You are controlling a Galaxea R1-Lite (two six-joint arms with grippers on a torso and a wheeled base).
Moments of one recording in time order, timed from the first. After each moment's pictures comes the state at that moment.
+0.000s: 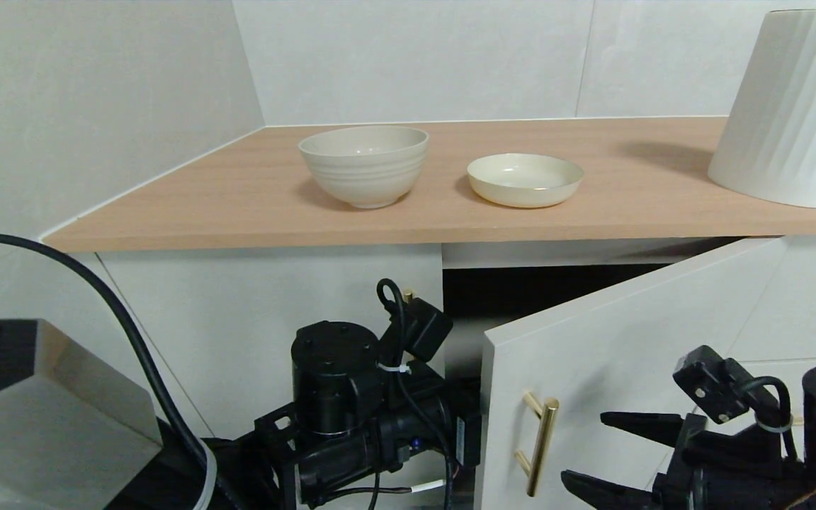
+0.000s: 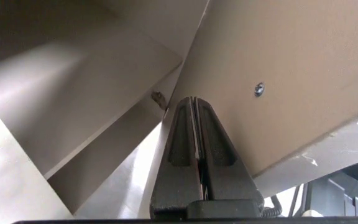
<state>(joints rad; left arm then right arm) -0.81 1.96 -0.62 -1.16 -0.25 -0.26 0.65 1.48 -0.21 -0.89 0.21 0.12</state>
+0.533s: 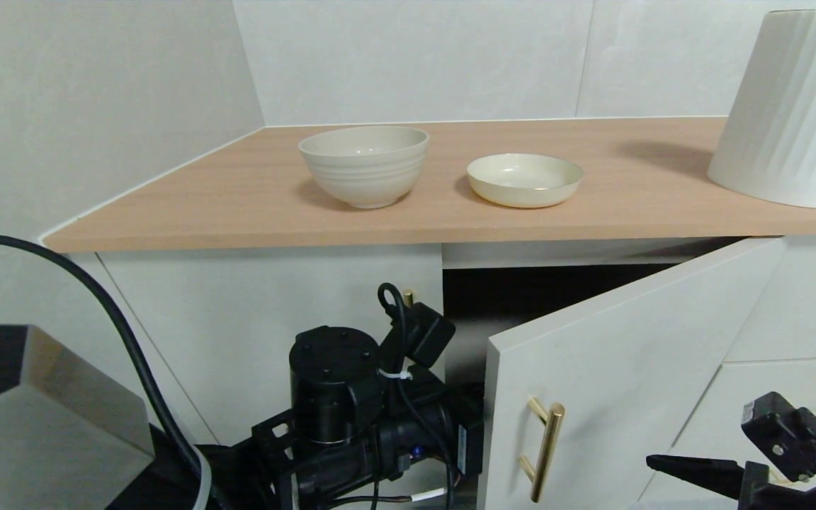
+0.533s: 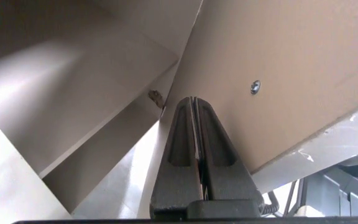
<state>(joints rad) -0.83 1.95 -0.61 -1.16 -0.25 -0.26 0.65 1.32 -0.07 -0.86 0.19 0.15</state>
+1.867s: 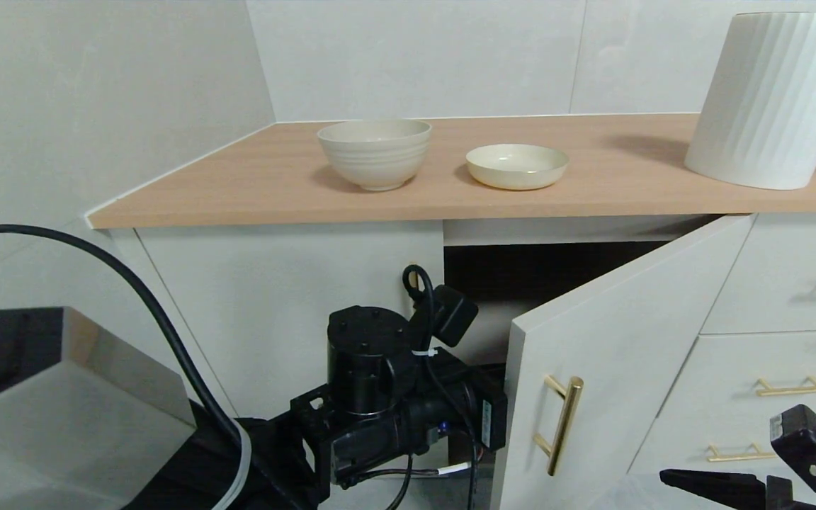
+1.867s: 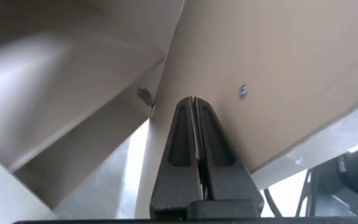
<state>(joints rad) -0.84 2.00 -0.75 -1.07 -0.23 -0.27 0.68 1.21 -0.08 -0.74 0.19 0.16</state>
